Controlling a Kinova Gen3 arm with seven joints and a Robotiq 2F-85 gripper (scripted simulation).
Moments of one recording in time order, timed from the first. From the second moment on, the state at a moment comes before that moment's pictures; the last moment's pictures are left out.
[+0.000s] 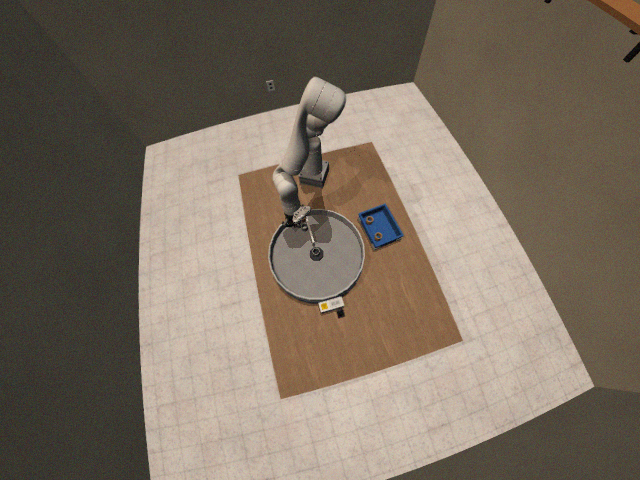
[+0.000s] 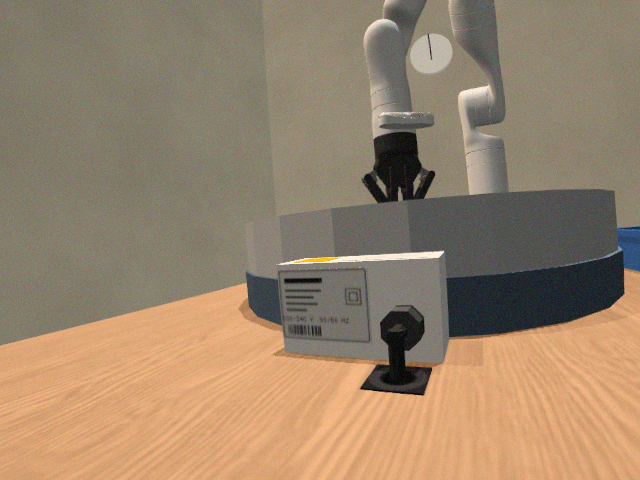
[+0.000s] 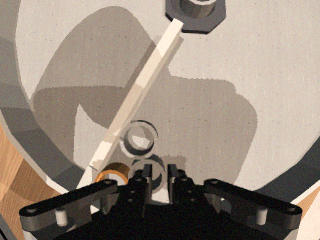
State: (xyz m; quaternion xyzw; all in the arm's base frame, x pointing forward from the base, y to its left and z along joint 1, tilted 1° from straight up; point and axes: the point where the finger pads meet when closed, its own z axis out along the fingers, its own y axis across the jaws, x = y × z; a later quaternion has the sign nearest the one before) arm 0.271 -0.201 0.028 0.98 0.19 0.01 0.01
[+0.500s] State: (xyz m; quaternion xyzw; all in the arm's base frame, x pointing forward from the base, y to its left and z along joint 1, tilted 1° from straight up) arm 0.272 -0.201 0.023 0.98 0.19 0.01 0.01
